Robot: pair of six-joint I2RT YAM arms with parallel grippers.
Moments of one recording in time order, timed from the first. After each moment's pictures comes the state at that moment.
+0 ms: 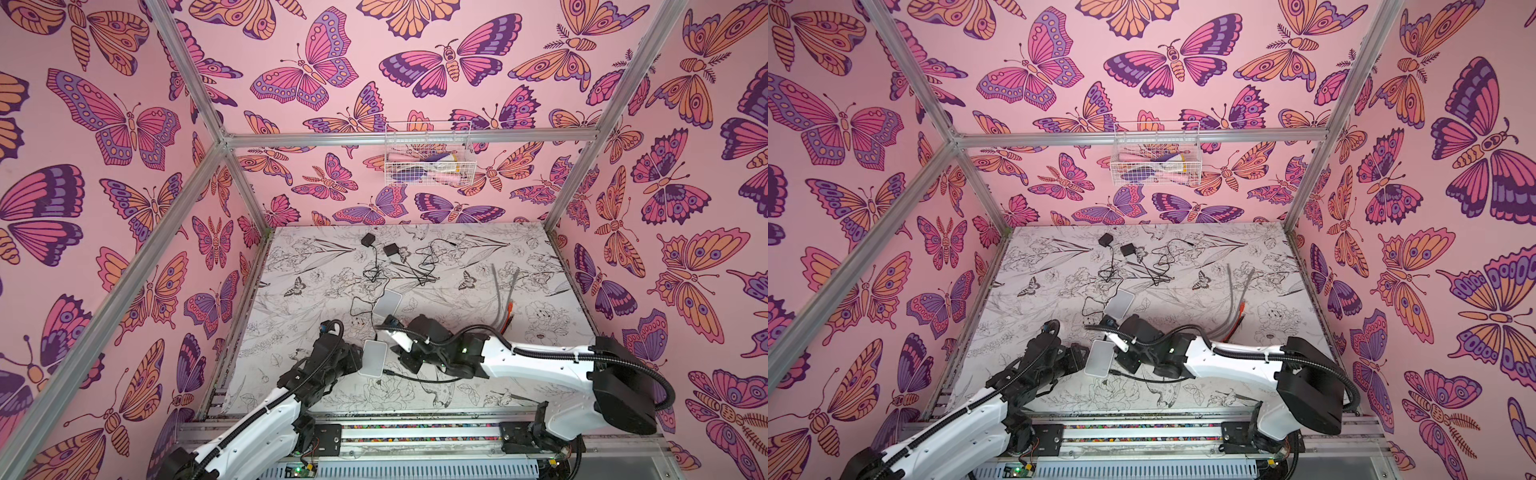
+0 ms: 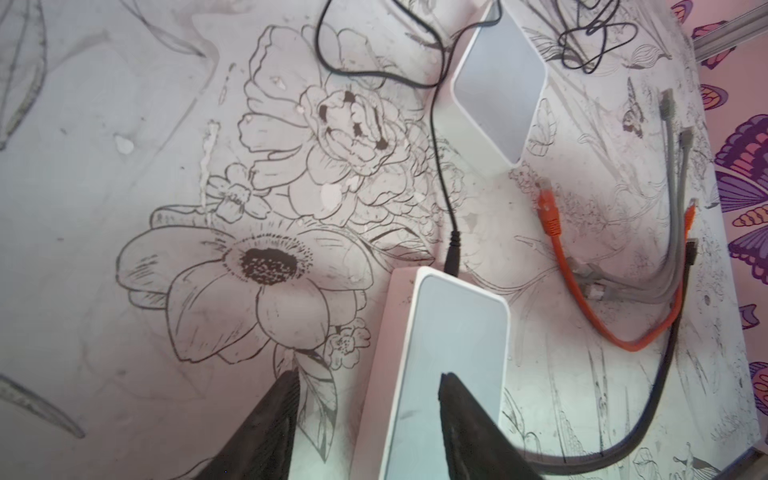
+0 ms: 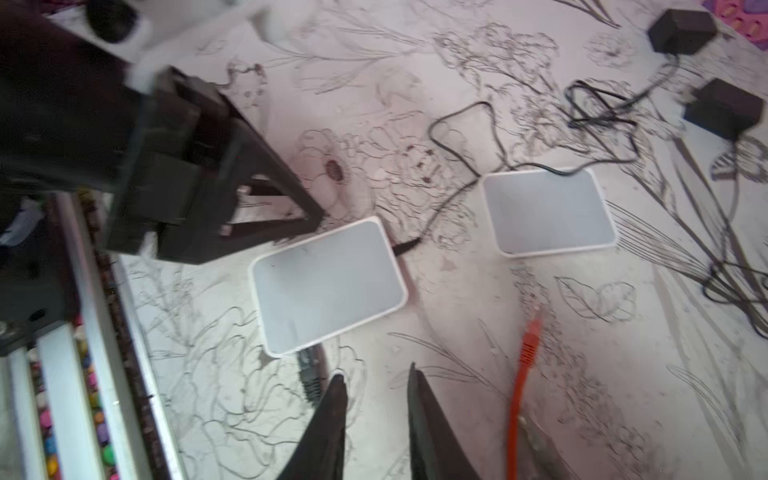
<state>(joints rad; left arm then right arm) -0.52 0.78 0.24 -0.22 0.00 -0.75 1.09 1.49 0.90 -0.15 0.10 0.05</state>
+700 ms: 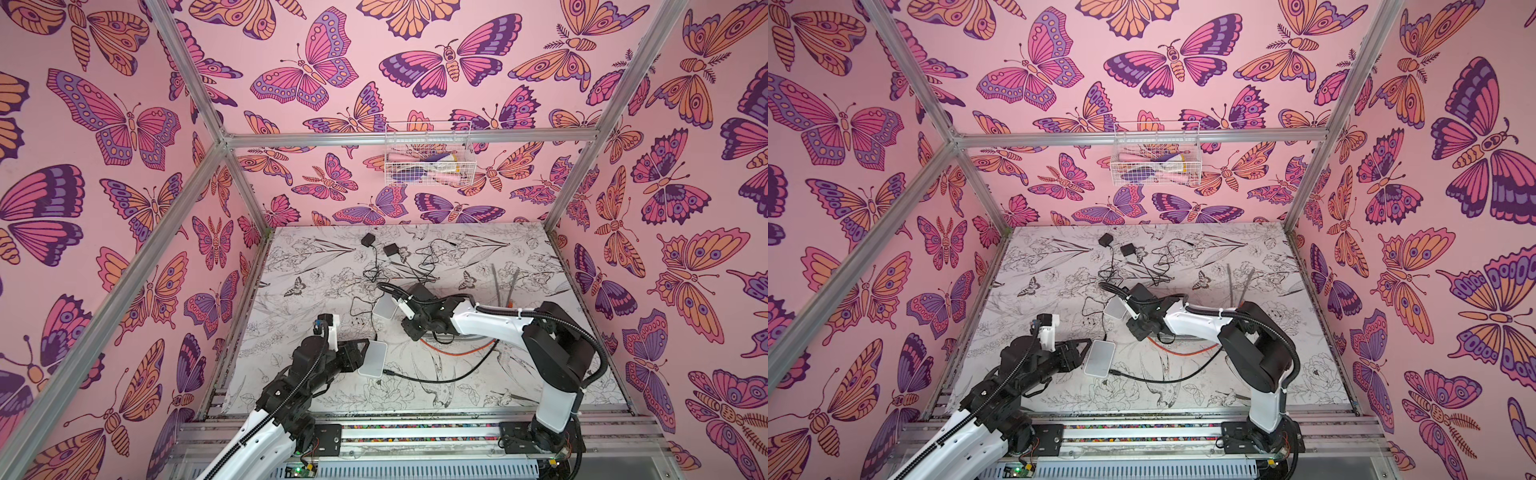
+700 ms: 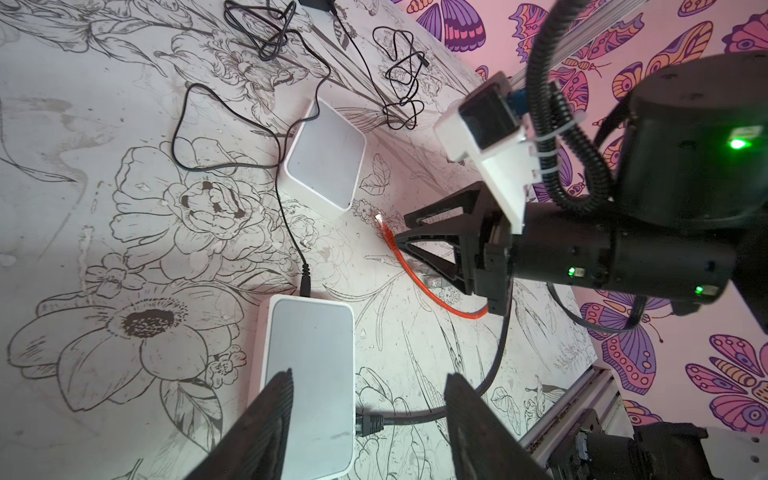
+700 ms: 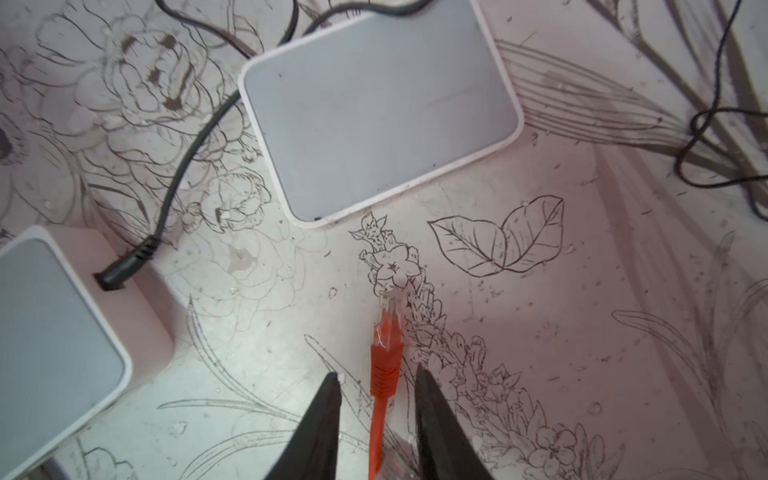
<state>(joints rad) -0.52 0.47 0.29 -0.32 0.14 -0.70 0.86 1.86 1.17 -0.35 0.08 0.08</state>
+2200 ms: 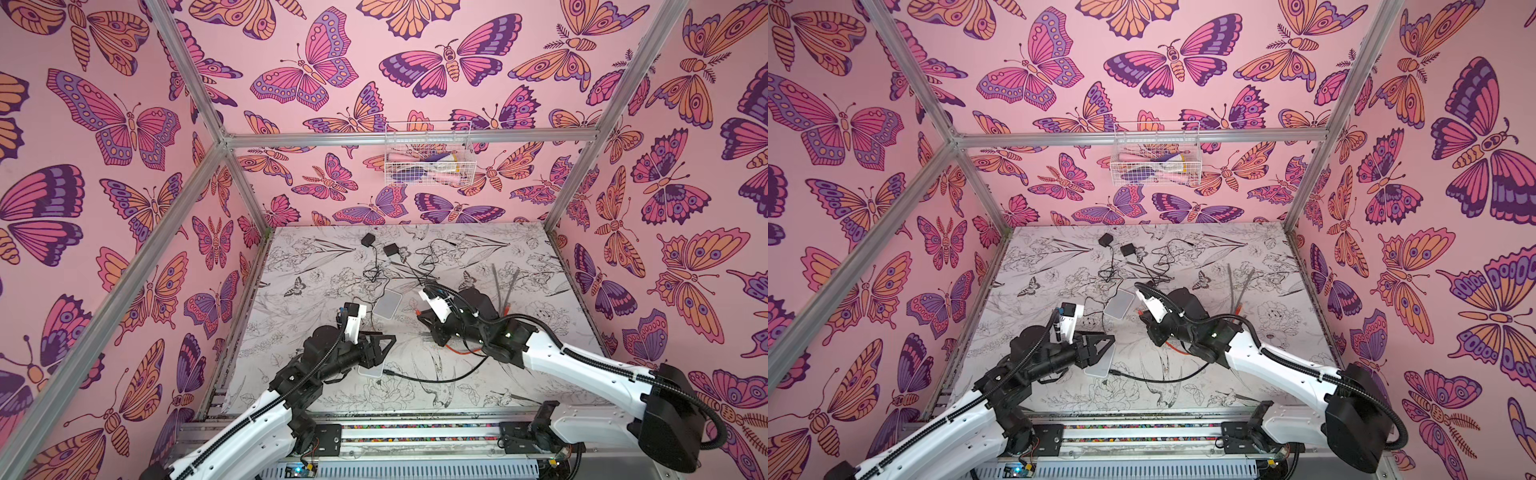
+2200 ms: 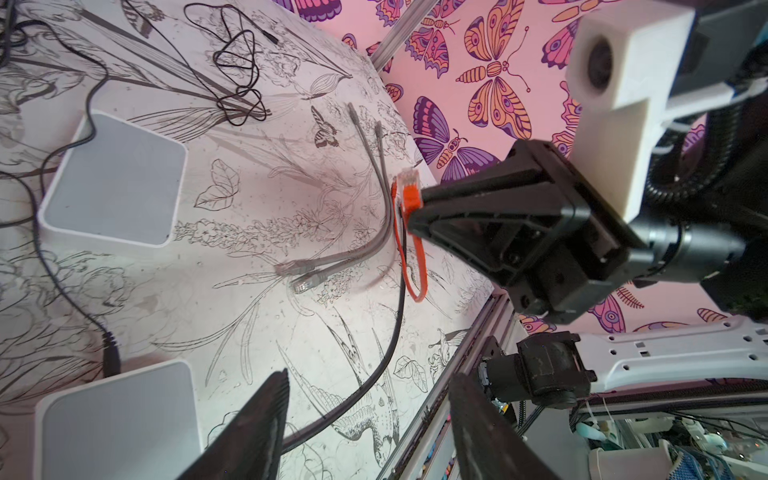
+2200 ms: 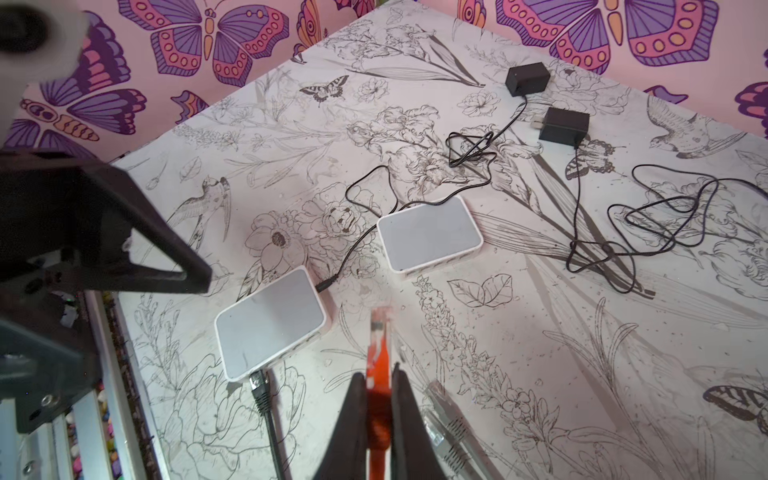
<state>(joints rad) -0.66 0.70 0.38 -0.01 0.31 -0.67 0.86 1.22 0.80 -0.12 -0.08 0.07</state>
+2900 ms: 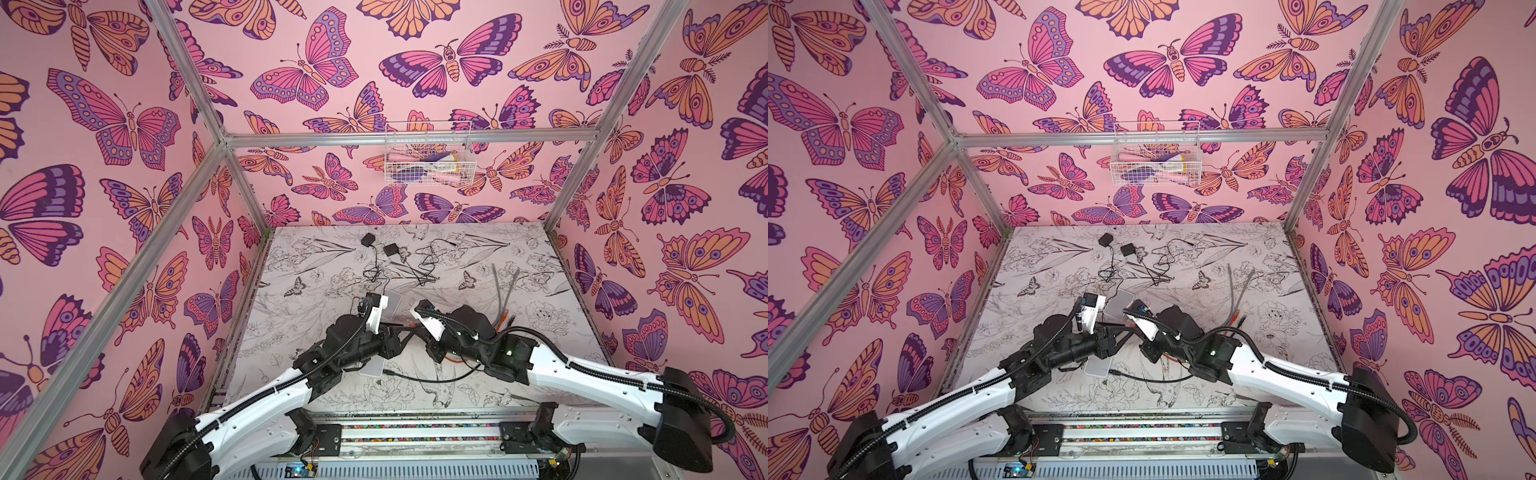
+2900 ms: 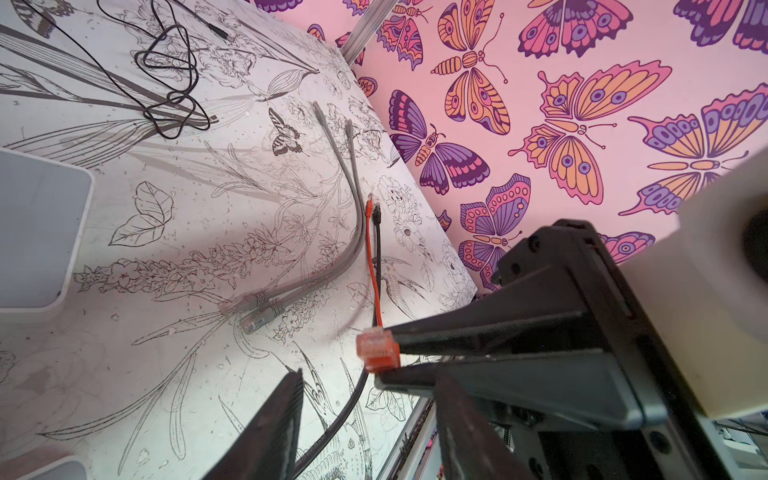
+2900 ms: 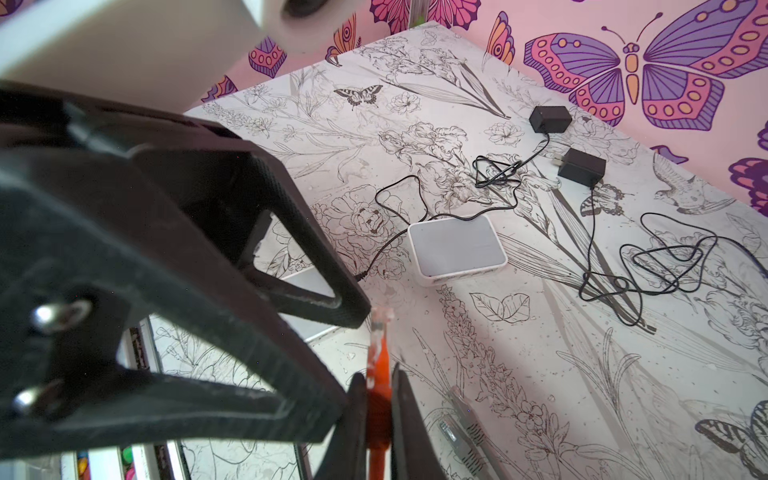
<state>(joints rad) -0.78 0.95 0.48 0.17 0.26 -0.69 1.02 1.17 0.77 -0.10 0.06 0.01</state>
